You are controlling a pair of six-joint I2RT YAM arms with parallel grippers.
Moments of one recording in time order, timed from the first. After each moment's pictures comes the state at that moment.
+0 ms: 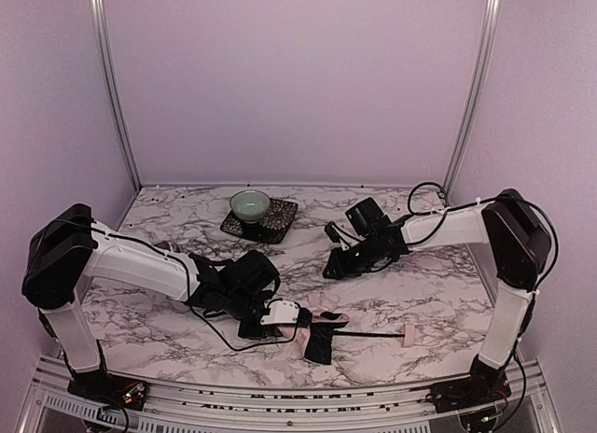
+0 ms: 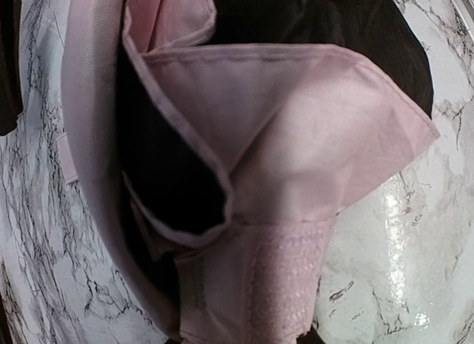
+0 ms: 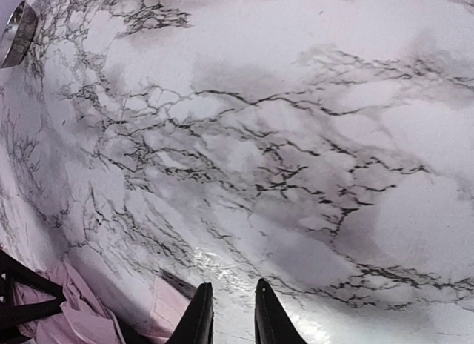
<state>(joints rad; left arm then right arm) -1.05 1.81 0.99 -0.24 0.14 0.68 0.64 1.87 1.12 -0.25 -0.34 0.34</state>
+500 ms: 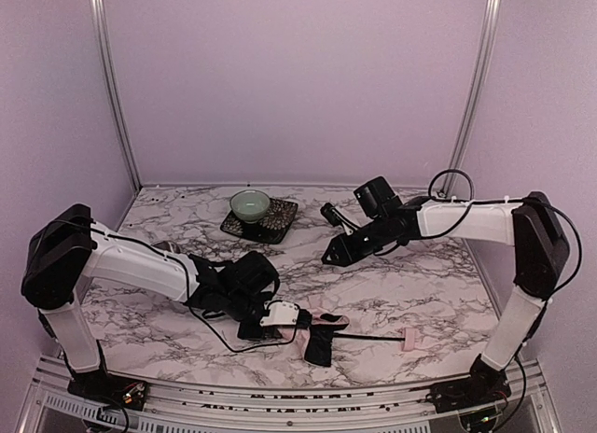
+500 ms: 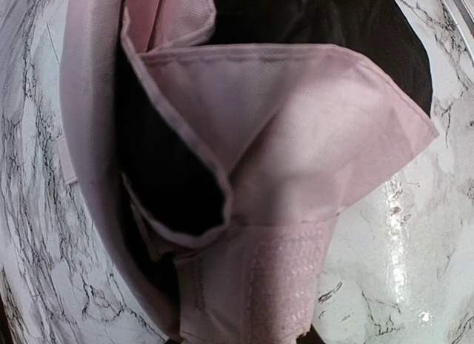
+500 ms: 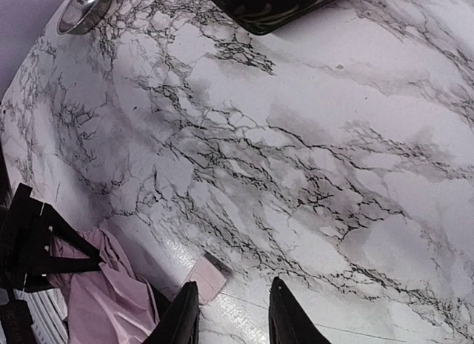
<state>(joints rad) -1.06 1.80 0.98 -0.23 0.15 0.70 0.63 1.75 1.20 -0.37 -0.37 0.11</state>
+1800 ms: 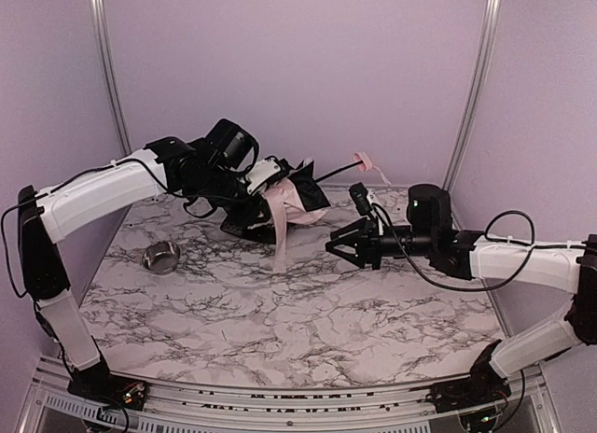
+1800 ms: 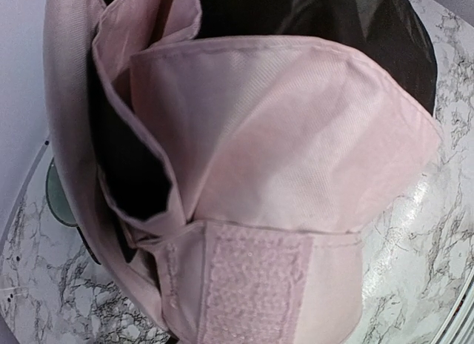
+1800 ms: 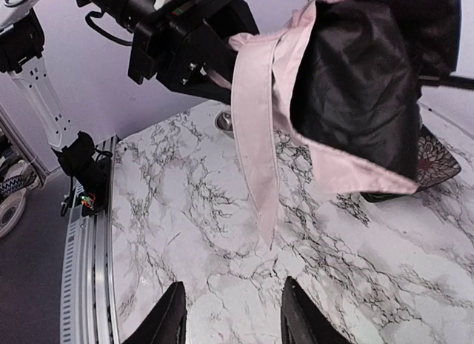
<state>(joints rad) -0.79 1.76 1.67 -0.80 0.00 0.21 0.64 1.31 0.80 0.18 -0.66 0.07</state>
